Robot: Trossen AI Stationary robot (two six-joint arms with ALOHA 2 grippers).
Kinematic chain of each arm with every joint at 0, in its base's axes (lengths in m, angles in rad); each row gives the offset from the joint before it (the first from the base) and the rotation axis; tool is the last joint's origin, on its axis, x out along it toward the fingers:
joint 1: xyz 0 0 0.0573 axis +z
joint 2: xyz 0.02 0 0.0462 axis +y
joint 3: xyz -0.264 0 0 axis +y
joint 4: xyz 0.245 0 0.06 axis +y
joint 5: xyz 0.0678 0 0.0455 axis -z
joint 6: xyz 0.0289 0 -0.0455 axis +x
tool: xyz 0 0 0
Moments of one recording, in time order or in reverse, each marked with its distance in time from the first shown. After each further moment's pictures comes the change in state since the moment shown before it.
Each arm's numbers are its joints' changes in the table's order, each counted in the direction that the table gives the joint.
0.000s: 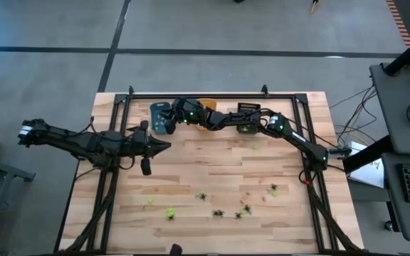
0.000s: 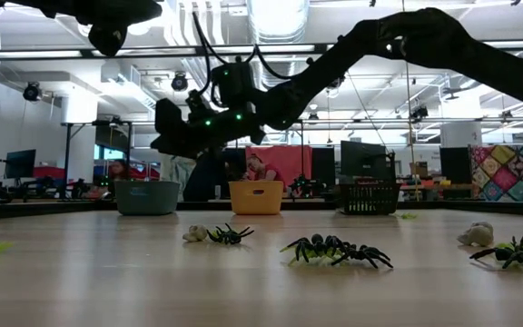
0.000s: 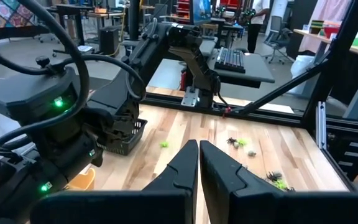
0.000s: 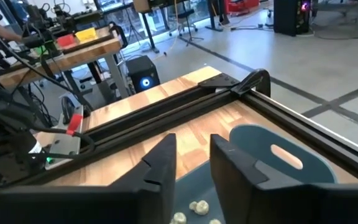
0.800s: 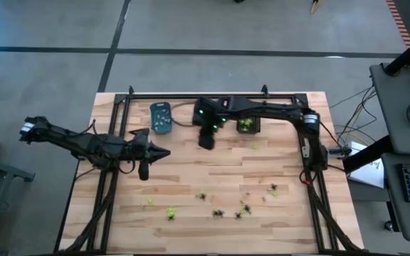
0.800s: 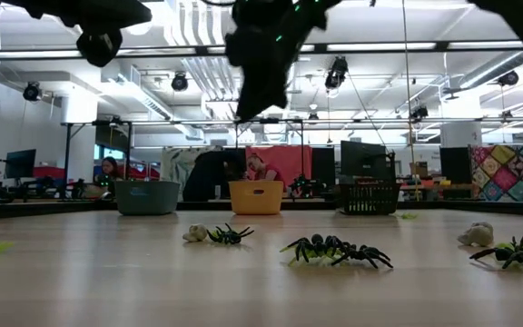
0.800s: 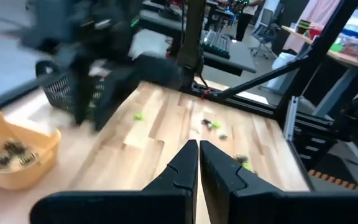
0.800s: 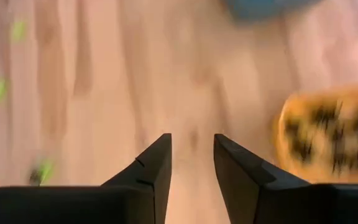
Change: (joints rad) left arm -0.070 0.005 0.000 0.082 0.008 -0.209; right arm 0.078 -0.462 0.017 1.332 -0.157 -0.240
